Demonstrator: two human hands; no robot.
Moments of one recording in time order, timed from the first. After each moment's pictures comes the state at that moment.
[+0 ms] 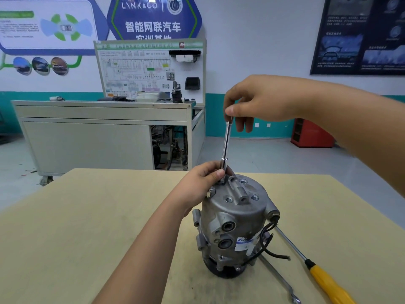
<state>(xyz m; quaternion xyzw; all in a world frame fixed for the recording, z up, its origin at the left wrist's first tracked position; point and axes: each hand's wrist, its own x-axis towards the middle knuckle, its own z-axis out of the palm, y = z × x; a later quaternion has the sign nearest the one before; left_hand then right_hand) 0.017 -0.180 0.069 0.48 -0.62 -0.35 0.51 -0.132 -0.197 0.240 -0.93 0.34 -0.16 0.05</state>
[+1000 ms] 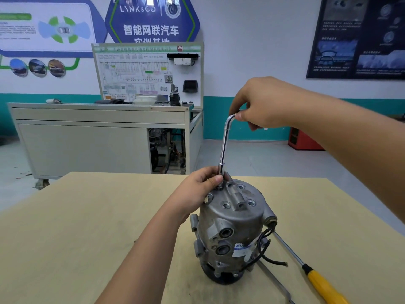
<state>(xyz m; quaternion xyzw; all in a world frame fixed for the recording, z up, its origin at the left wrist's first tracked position) 0.019 -0.184 0.068 0.46 -0.61 -0.37 0.52 -0.131 -0.202 0.242 -0.89 0.42 -0.18 -0.09</state>
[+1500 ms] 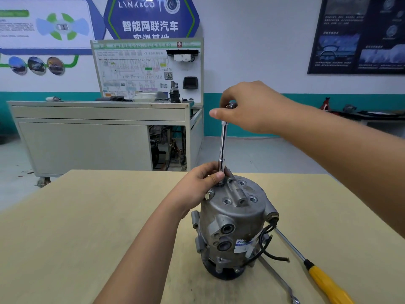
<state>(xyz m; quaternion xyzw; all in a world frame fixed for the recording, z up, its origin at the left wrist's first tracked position) 0.021 -0.186 0.067 0.46 -0.62 -0.36 0.52 -0.115 -0.201 0.224 -0.88 0.40 -0.24 -0.07</state>
